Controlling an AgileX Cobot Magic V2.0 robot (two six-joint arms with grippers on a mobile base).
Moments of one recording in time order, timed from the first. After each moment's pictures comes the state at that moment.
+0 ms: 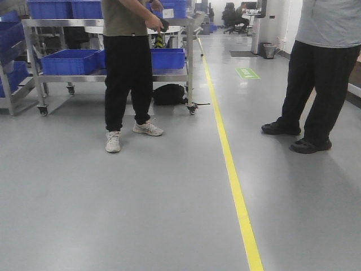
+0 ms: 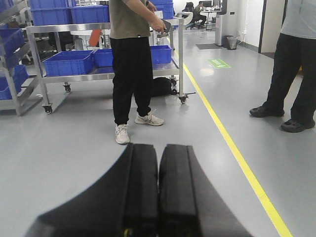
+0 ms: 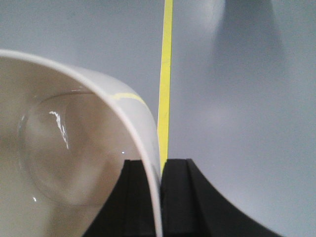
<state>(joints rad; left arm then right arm) -0.13 -0.01 0.01 -0.07 0.08 0.10 0.02 0.39 -0.56 -0.01 0.84 0.07</state>
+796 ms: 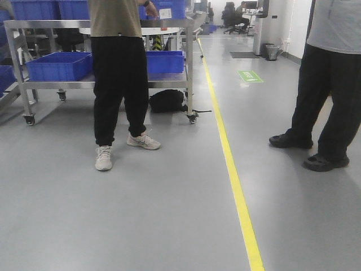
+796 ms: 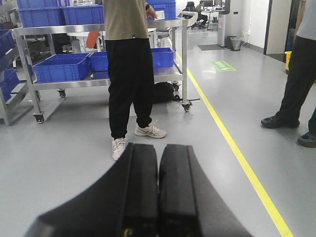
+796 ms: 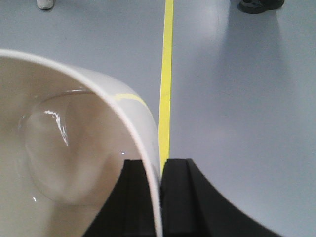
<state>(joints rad) -0.13 -0.01 0.01 -0.07 0.08 0.10 0.02 0.39 -0.56 -0.01 0.84 0.07</state>
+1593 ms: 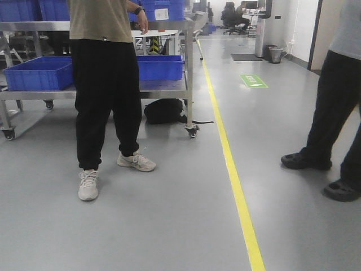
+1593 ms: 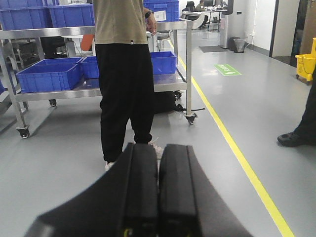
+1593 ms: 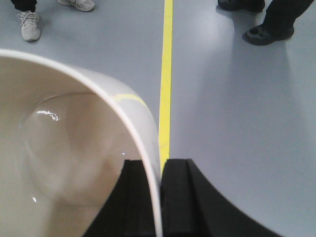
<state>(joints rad) -0.13 -0.01 0.01 -0.07 0.08 0.10 0.02 0.39 -0.56 -0.01 0.84 0.07</state>
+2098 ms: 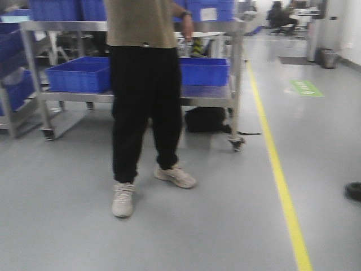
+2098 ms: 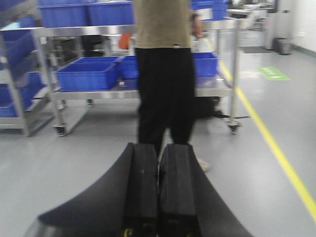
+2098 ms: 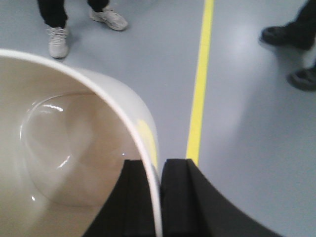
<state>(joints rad) -0.13 -0.01 0.01 -0.07 0.08 0.10 0.02 0.39 -0.56 -0.01 0.84 0.07</state>
